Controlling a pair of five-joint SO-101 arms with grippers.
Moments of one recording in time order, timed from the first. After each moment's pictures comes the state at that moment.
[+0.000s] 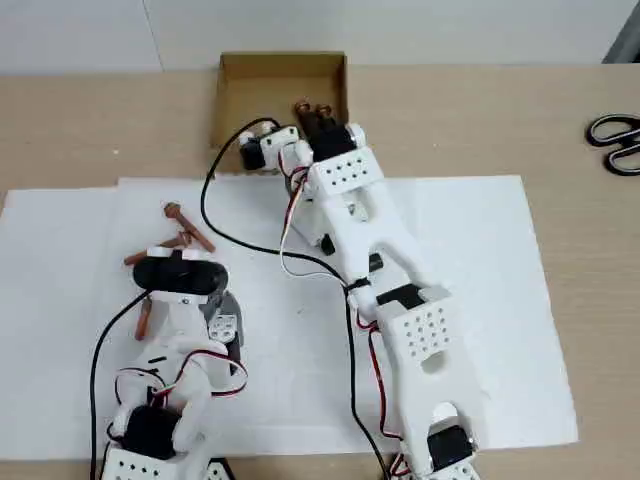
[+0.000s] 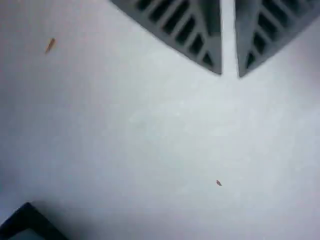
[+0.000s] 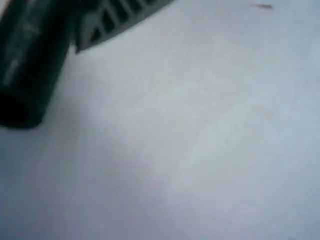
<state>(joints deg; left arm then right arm) 9.6 -103.0 94.5 58.2 14.3 -26.5 45.7 -48.4 97.5 18.5</state>
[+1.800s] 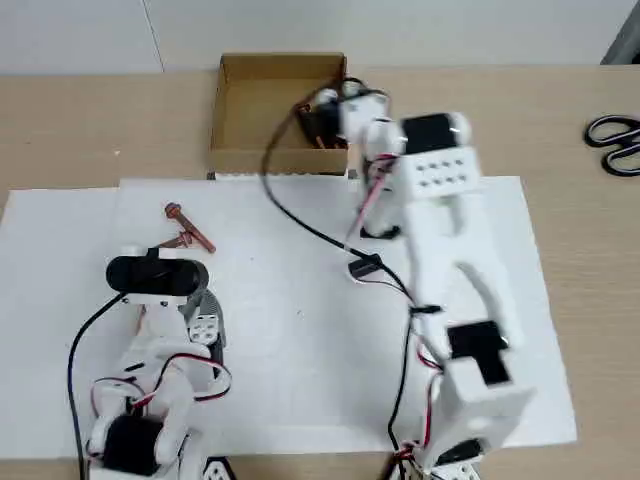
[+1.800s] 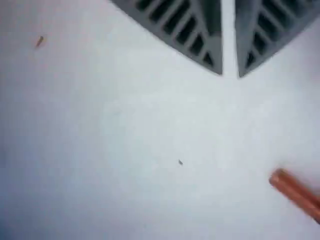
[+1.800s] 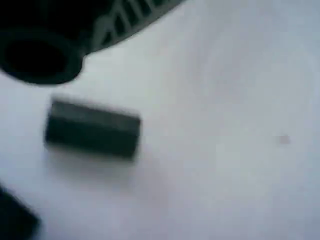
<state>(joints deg) 4.3 -102.9 81.1 69.8 10.4 -12.5 10.2 -19.7 98.7 16.8</state>
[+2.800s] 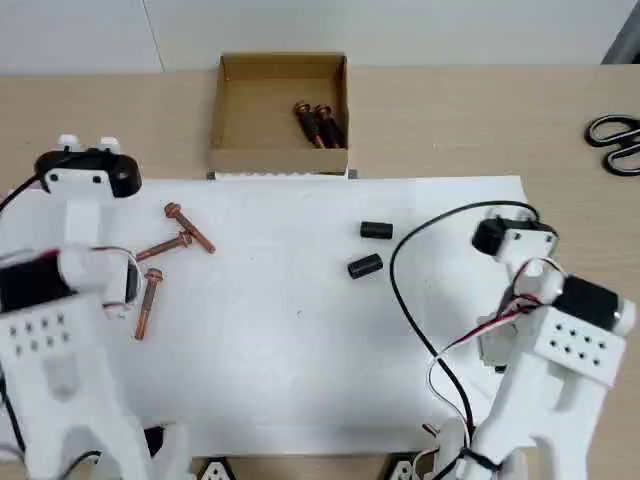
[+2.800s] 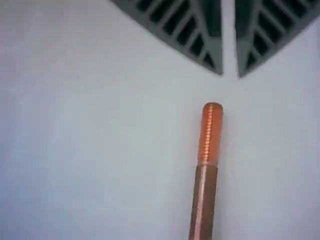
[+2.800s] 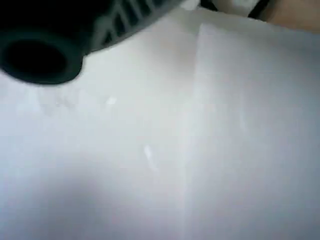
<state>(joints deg) -20.0 -30.7 19.6 98.9 -13.7 23.1 -40.5 39.8 93.2 27.9</state>
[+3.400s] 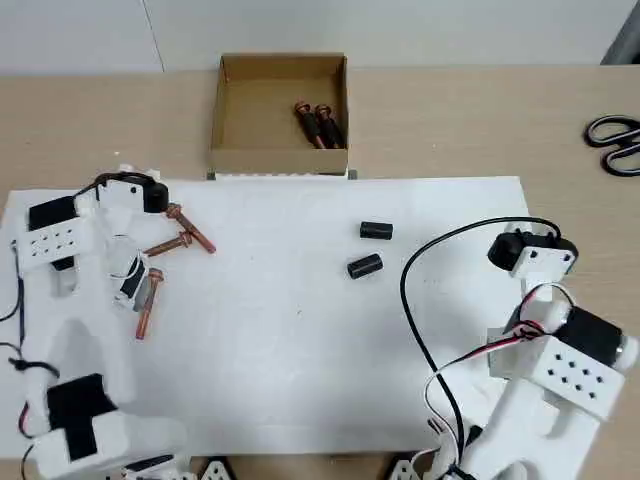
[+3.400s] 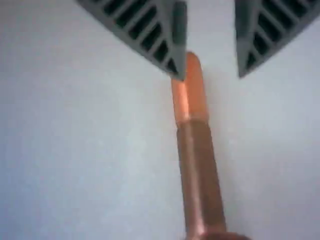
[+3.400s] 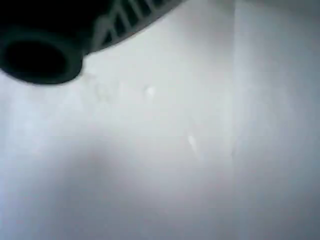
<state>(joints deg) -23.3 -1.1 19.0 89.6 -29.3 27.8 -47.2 46.6 88.7 28.5</state>
